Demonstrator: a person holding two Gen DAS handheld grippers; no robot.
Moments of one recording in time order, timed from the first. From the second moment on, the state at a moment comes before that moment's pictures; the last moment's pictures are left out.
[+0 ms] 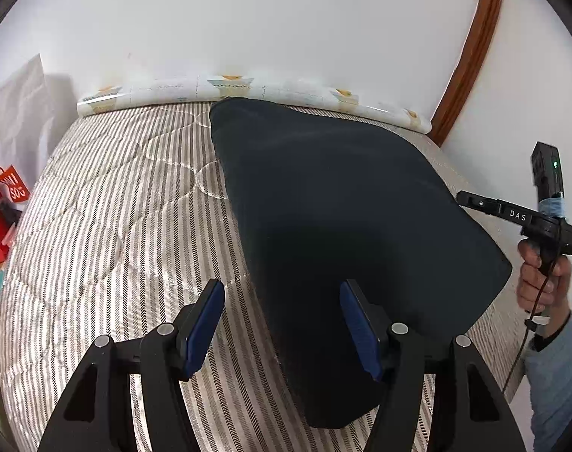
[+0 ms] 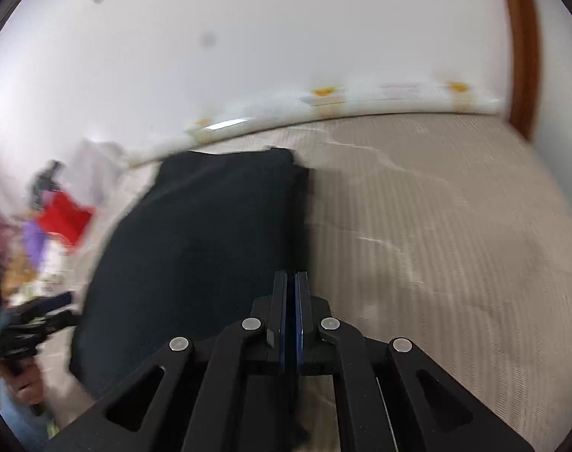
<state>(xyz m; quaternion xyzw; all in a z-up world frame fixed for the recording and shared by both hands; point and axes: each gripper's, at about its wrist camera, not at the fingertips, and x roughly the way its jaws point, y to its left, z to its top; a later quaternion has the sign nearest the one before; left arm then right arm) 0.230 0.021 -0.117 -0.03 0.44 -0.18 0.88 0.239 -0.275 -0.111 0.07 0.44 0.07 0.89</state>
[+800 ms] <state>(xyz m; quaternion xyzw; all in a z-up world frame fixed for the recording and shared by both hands) 0.195 0.007 -0.111 0.00 0.44 -0.15 0.89 0.153 -0.262 -0.112 -0.01 0.41 0.00 0.91</state>
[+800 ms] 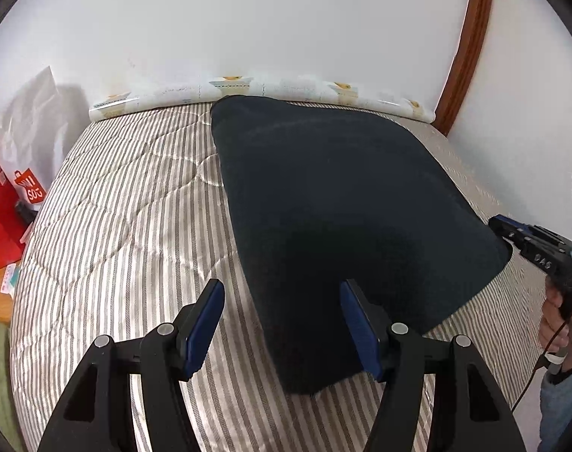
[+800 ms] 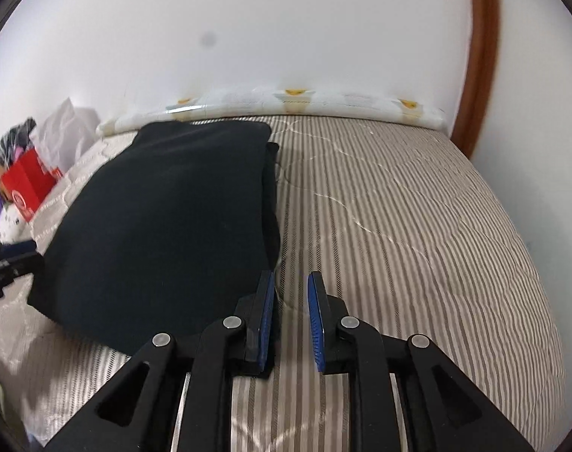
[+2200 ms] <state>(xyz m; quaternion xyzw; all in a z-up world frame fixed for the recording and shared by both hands) -0.001 -0.003 0.017 -0.02 0.32 -0.07 0.94 -0.050 -0.204 0.030 0.00 0.33 -0.09 0.94</state>
